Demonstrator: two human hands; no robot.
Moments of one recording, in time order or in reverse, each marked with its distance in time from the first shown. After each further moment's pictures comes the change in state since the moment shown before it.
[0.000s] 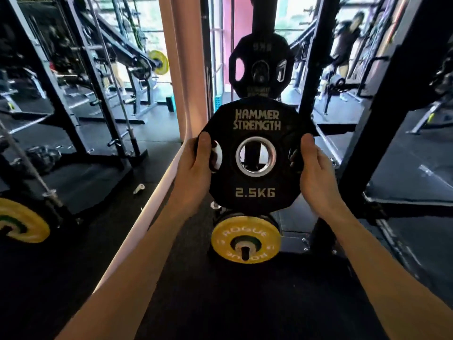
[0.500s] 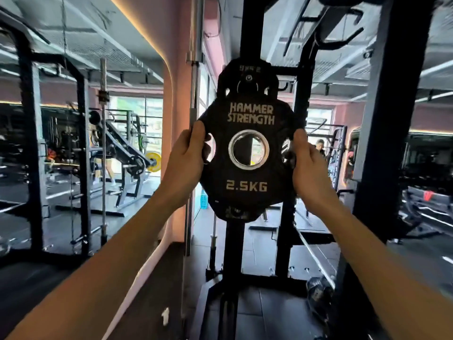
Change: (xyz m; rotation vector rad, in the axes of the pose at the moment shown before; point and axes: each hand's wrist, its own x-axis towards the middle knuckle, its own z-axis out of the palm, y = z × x) left_hand 0.223 0.125 0.062 -0.210 0.006 0.329; right_hand 0.214 -0.157 -0.018 -0.105 0.121 -0.427
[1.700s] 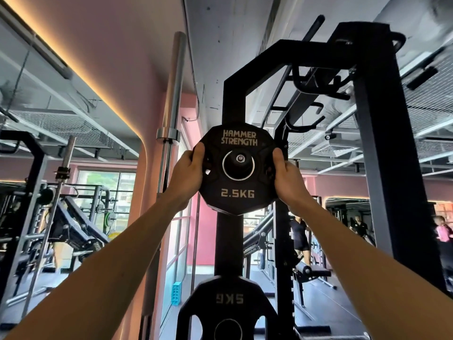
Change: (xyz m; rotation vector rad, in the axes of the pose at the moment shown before) left_hand 0.308 -0.060 0.076 0.091 -0.057 0.235; right_hand 0.296 0.034 0.063 -0.140 0.088 -0.129
